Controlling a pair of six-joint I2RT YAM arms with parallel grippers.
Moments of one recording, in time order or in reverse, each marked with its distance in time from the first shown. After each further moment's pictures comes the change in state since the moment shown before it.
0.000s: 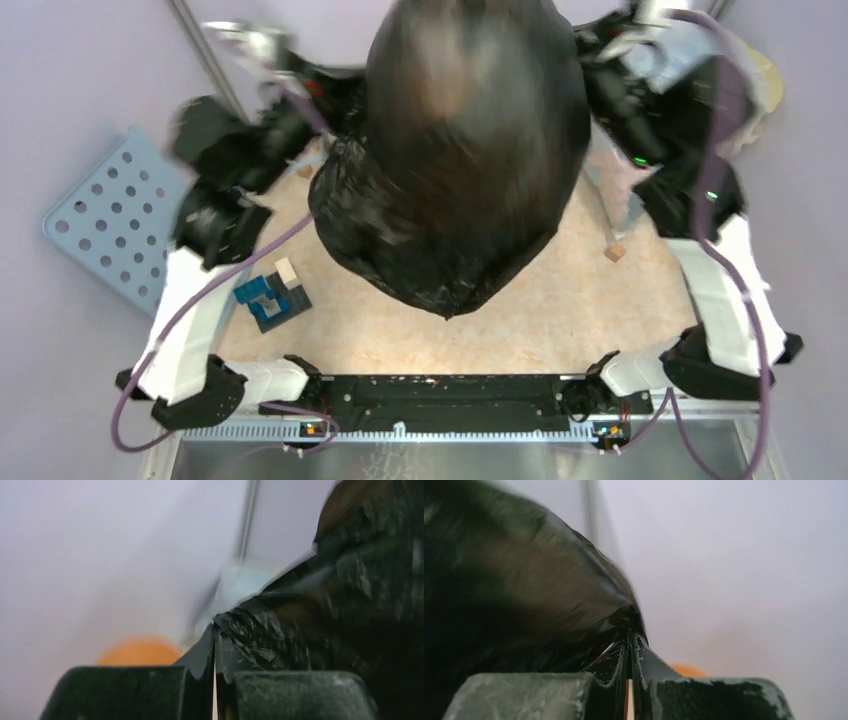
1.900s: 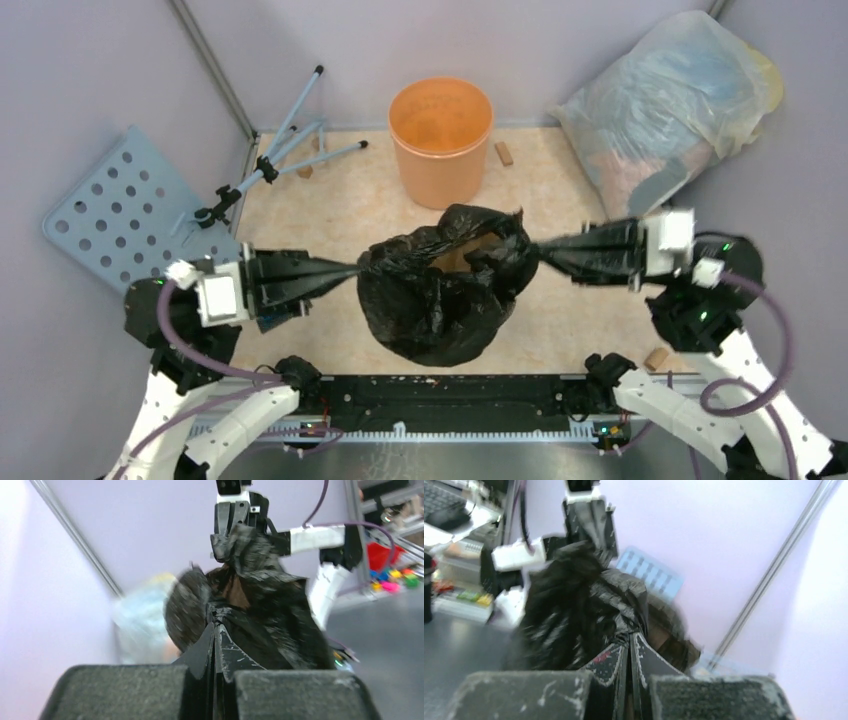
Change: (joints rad) left arm 0.017 -0.718 -0.944 0.330 0.702 0.110; right arm -0.063 -0.766 -1.230 0.578 -0.693 0.133
